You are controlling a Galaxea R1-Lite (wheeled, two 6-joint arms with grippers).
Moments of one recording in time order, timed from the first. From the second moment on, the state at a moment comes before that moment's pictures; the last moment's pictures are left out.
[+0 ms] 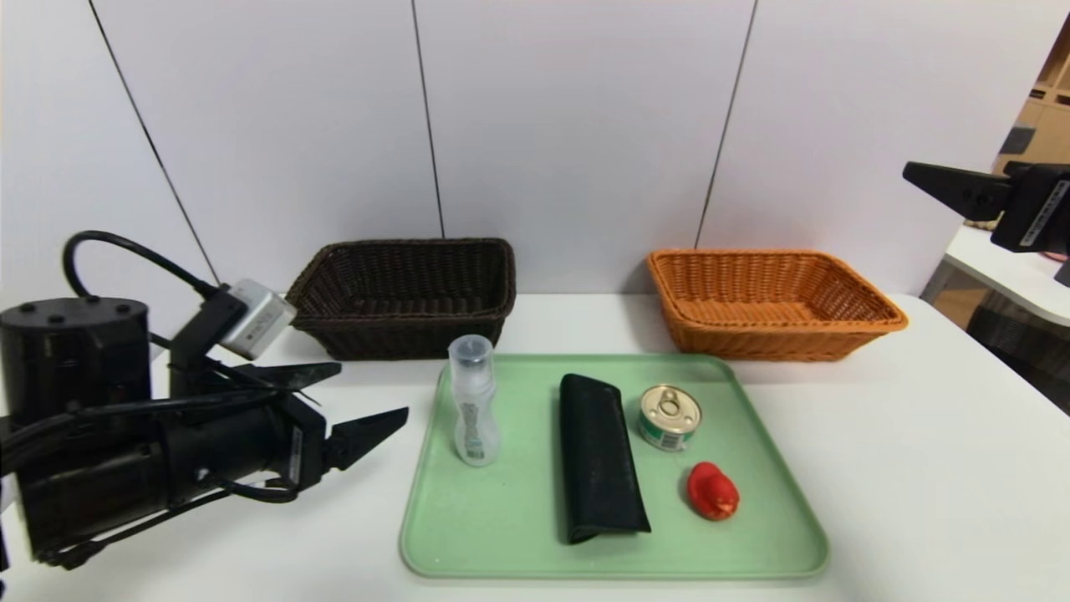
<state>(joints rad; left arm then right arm) -0.36 1.43 -0.48 -0.63 -0.25 0.04 0.03 1.28 -0.85 -0.45 0.06 0.01</state>
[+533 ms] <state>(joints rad) -0.56 1.59 -0.48 -0.75 -0.16 -0.09 0.03 1.28 -0.84 -0.45 0.06 0.01</state>
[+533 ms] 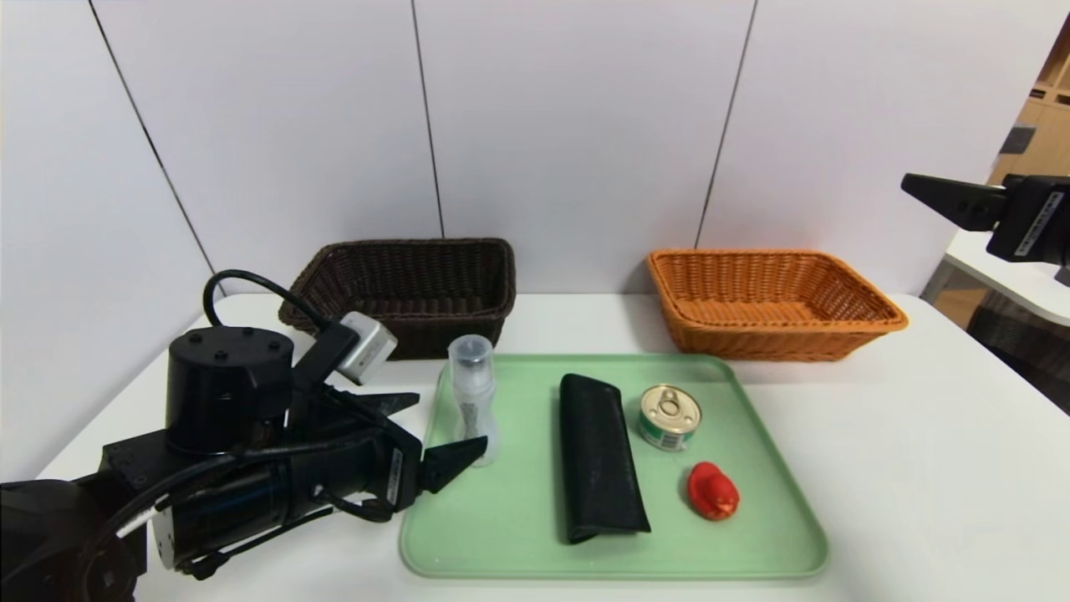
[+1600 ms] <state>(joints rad) -0.65 1.77 -0.51 -0.99 0.01 -0.12 0.03 1.24 -0.77 -0.45 0.07 0.01</state>
